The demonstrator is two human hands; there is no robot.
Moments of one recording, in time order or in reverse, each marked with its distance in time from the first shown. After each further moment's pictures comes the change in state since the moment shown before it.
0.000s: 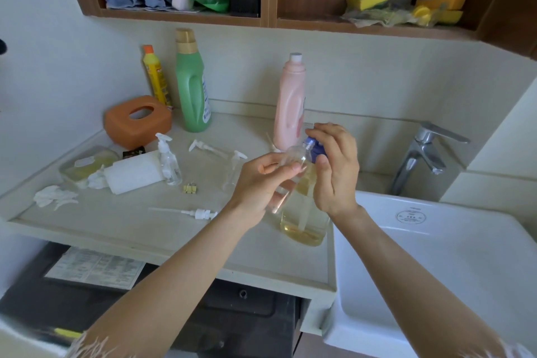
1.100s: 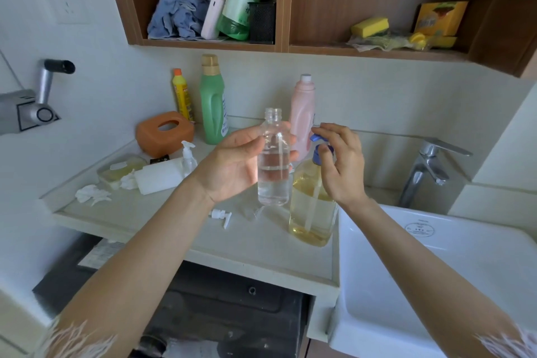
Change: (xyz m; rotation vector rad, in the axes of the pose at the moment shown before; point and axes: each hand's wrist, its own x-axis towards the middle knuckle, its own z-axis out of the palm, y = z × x) left_hand -0.041 0.075 -0.039 -0.145 -0.531 0.153; right_hand 0.018 -0.025 -0.018 -0.062 -0.163 0.196
